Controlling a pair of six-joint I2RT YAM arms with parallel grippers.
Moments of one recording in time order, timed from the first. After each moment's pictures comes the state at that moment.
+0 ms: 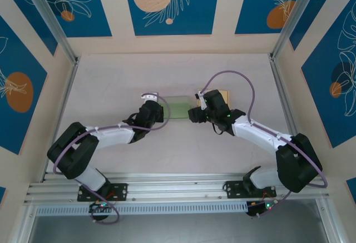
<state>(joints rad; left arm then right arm) -0.71 1.55 0.72 0.24 -0.38 -0.44 0.58 1.35 0.78 -0.20 0.01 0.20</state>
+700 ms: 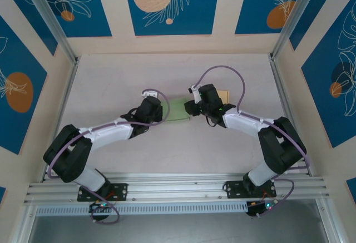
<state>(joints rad) -0.69 1.51 0.81 -0.03 -0.34 -0.45 0.56 1.56 0.88 -0.01 -0.07 0.14</state>
